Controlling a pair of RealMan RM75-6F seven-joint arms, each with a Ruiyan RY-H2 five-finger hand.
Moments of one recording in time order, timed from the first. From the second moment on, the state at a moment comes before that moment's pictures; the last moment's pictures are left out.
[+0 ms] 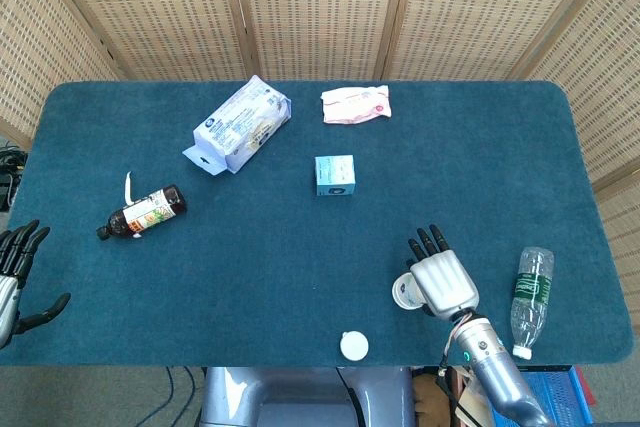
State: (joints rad) left arm -0.06 -1.12 -0.01 -1.54 1.61 1.58 -0.16; right arm 0.61 -1.26 -0.02 -2.08 -0.99 1.26 -1.00
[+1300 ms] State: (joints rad) left arm -0.05 -1.10 -0.01 -1.54 1.62 1.61 -0.20; right arm 0.73 -1.18 0.00 -2.36 -0.92 1.47 -1.50
